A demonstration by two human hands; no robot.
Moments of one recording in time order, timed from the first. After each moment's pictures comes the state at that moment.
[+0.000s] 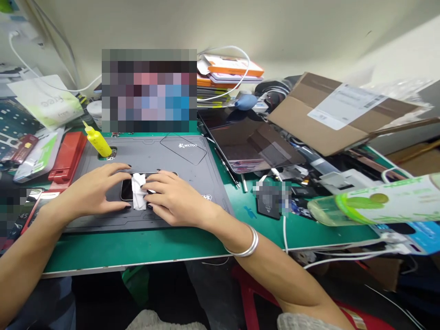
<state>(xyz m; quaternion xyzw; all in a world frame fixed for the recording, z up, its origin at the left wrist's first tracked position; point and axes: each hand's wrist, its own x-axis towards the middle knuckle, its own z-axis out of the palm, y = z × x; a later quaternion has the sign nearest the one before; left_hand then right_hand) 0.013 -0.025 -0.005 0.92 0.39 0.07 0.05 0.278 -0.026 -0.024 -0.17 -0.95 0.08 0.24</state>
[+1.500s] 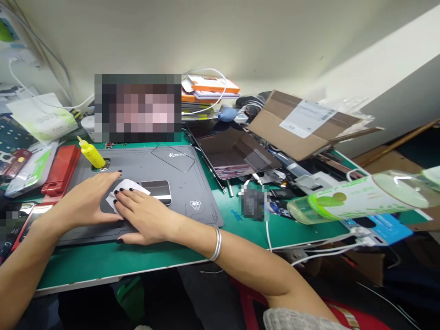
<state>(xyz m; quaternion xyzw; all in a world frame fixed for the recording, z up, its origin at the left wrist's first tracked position) 0.013 -0.027 -0.002 0.88 0.46 0.05 0.04 0.233 -0.036 -0.036 -0.20 -0.97 0.06 0.09</state>
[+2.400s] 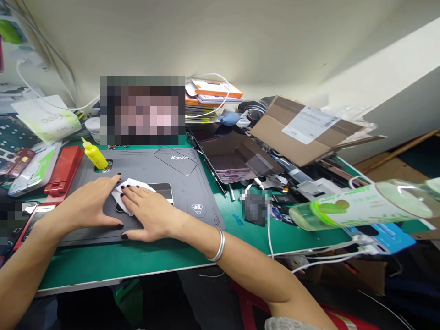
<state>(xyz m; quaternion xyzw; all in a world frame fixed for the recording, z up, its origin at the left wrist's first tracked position) 0.016 -0.029 0.000 0.86 0.50 -0.02 0.06 0.234 -0.030 -0.034 -0.21 -0.97 0.10 0.10</state>
